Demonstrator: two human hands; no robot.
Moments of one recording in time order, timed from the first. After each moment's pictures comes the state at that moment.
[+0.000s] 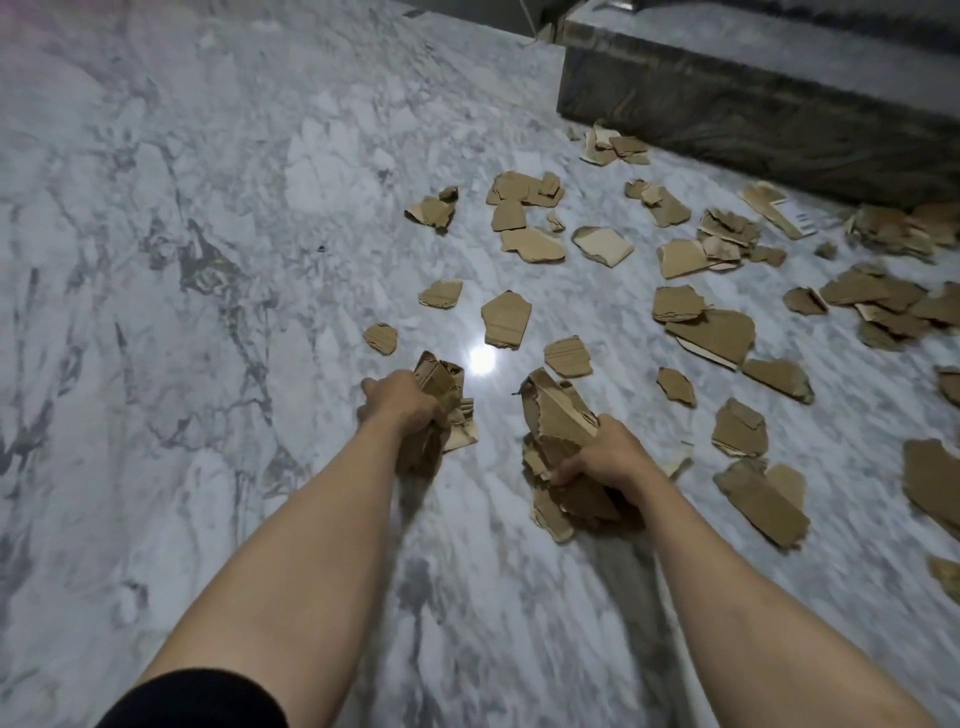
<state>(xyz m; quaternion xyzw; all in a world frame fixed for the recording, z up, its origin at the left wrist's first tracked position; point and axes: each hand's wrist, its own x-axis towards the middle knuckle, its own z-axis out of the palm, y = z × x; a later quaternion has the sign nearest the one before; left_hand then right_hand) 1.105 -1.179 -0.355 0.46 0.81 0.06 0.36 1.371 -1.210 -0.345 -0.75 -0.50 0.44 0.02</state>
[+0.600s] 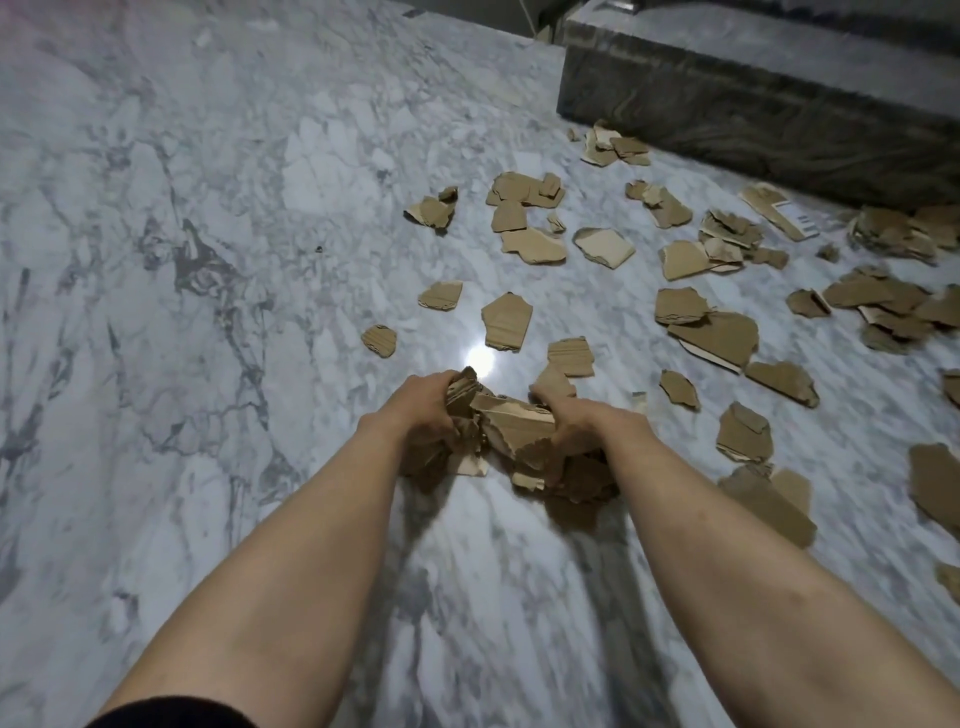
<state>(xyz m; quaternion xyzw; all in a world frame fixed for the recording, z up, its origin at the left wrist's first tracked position) 1.115 -1.172 -0.353 0.66 0.66 0.02 0.35 1.335 -1.165 -0.321 -0.61 -0.67 0.38 -0.19</state>
